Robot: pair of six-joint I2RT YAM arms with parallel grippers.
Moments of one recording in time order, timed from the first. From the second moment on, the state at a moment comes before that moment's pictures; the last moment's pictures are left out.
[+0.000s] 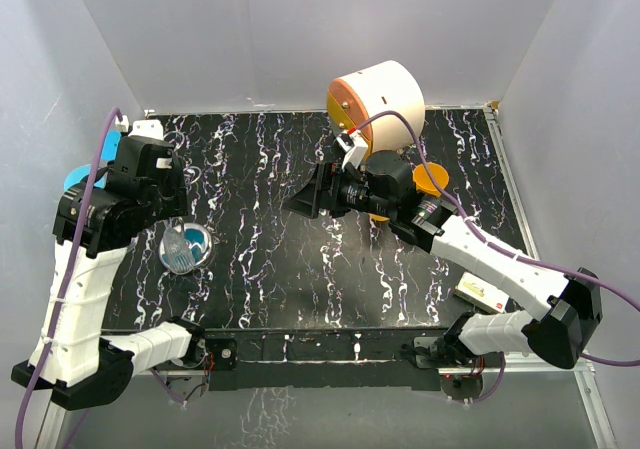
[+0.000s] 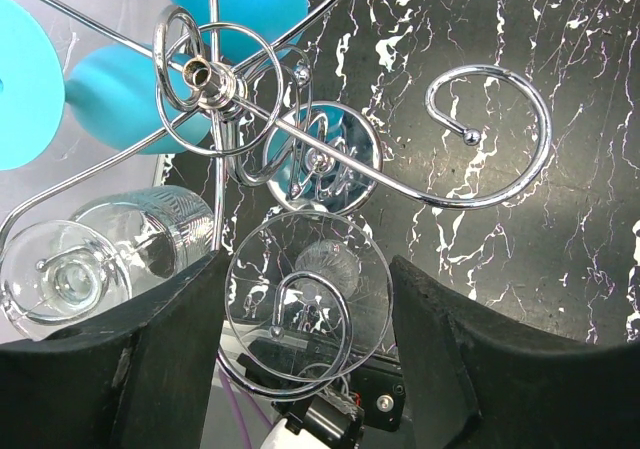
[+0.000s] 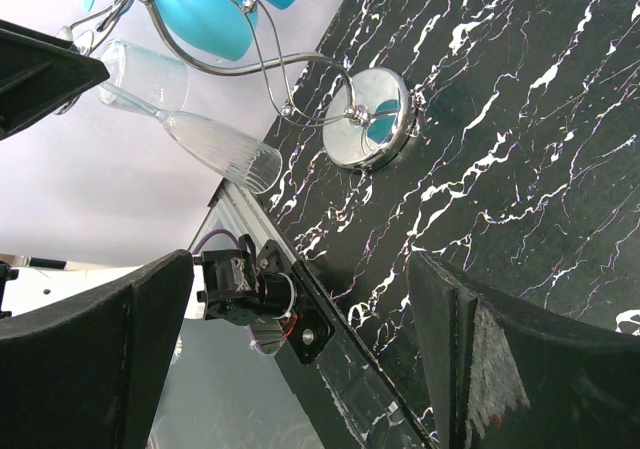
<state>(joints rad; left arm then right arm) -0.40 1.12 1.75 -1.50 -0.55 -0.31 0.80 1.26 1.13 -0.11 -0.29 0.73</state>
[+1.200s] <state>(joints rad) -0.40 1.00 1.76 -1.49 -0.48 -0.30 0.80 1.27 1.13 -0.11 -0.30 0.73</state>
